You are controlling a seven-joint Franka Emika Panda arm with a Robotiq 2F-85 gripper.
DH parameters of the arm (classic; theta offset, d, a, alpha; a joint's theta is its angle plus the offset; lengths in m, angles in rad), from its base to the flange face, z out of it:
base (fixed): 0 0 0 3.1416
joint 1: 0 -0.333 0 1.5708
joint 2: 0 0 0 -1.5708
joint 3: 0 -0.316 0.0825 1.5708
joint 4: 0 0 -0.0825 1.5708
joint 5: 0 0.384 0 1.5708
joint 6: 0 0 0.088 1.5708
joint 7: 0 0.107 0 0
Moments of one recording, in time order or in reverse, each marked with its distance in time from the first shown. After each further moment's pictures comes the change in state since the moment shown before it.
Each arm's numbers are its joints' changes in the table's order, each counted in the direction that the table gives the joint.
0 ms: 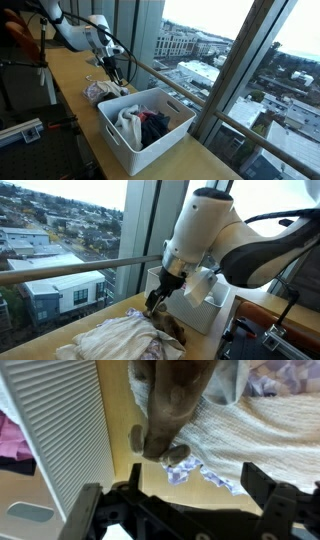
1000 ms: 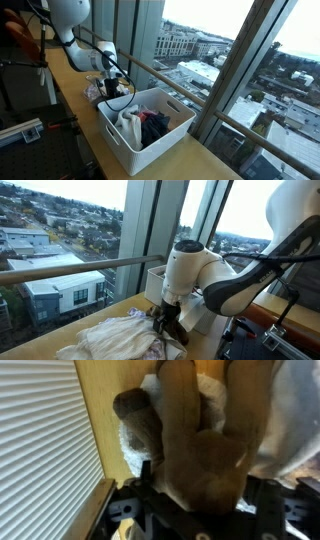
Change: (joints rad) arm -0.059 0.195 0.134 -0.028 0.132 0.040 -0.022
